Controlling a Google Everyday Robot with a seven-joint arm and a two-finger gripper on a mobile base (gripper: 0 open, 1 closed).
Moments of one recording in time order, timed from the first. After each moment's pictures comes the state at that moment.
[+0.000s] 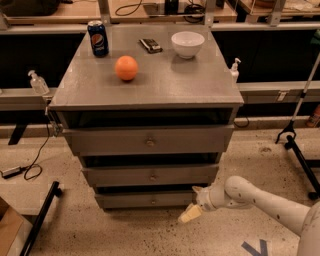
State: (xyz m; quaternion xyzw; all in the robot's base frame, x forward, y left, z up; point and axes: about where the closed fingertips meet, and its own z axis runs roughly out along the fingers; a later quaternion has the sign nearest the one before) arm 0.553 -0.128 0.332 -0.44 0.81 0.28 0.27
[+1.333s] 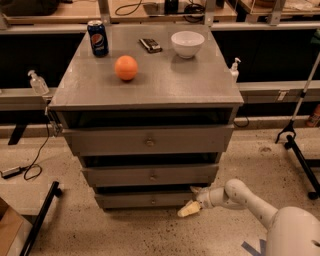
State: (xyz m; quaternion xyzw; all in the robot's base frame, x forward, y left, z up) arm 0.603 -0.136 0.254 -0.40 0.80 0.34 0.30
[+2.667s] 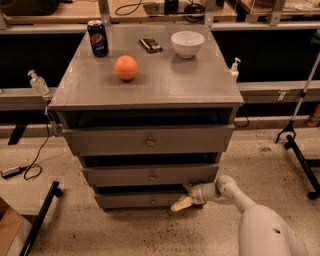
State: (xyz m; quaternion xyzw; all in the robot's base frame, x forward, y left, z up) arm 0.645 -0.102 0.224 -0.40 0.77 0.38 0.31
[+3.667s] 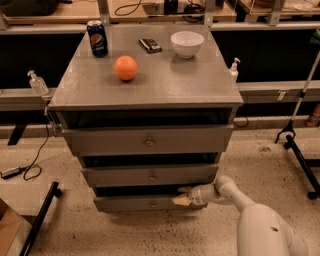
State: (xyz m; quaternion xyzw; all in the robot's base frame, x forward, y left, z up) arm 0.636 -0.101 0.210 -0.39 0.79 0.38 0.28
